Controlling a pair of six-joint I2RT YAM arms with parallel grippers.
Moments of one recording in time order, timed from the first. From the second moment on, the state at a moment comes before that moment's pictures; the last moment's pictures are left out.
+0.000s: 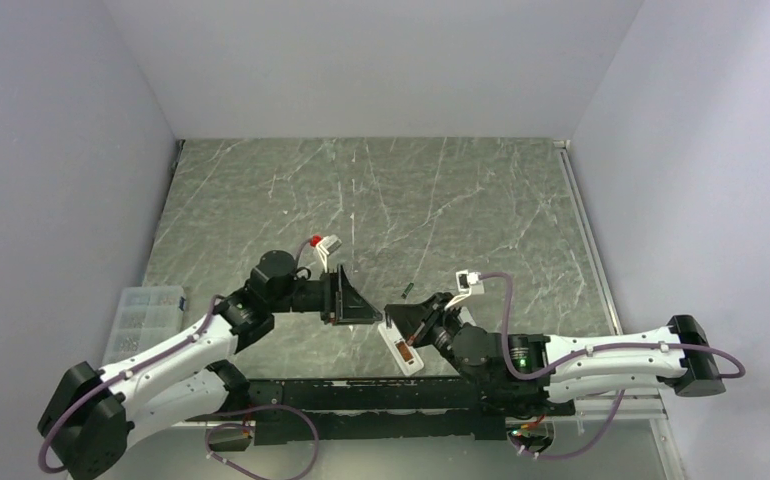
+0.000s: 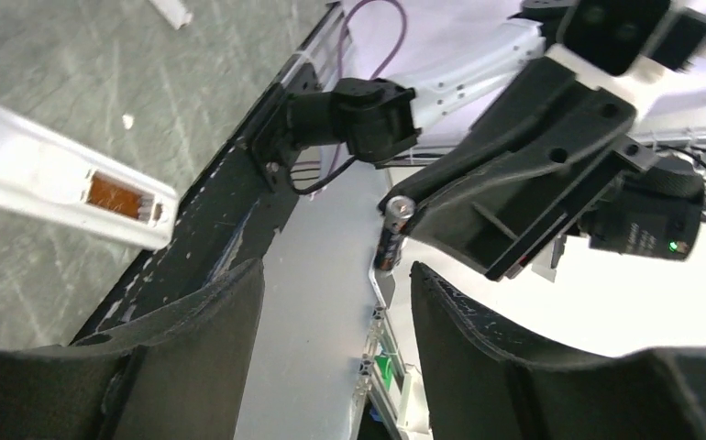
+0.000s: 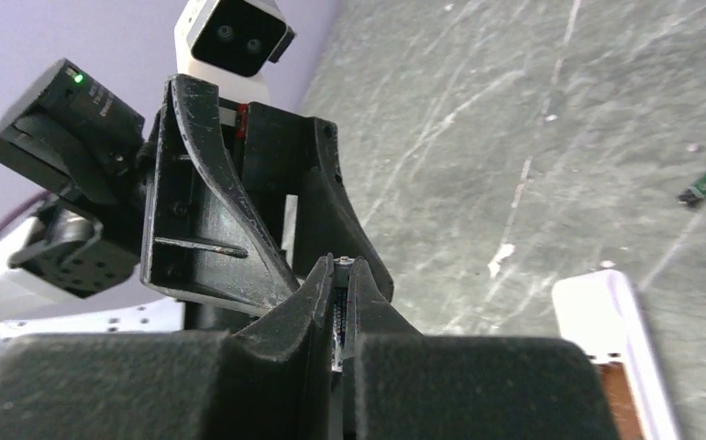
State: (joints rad) left arm -0.72 0.95 0.46 0.20 0.71 -1.09; right arm 1.53 0.79 0.50 0.09 0.87 0.98
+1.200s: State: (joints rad) left arm -0.72 0.88 0.41 0.51 0.80 -1.23; right arm 1.50 0.89 0.46 0.48 0.84 1.11
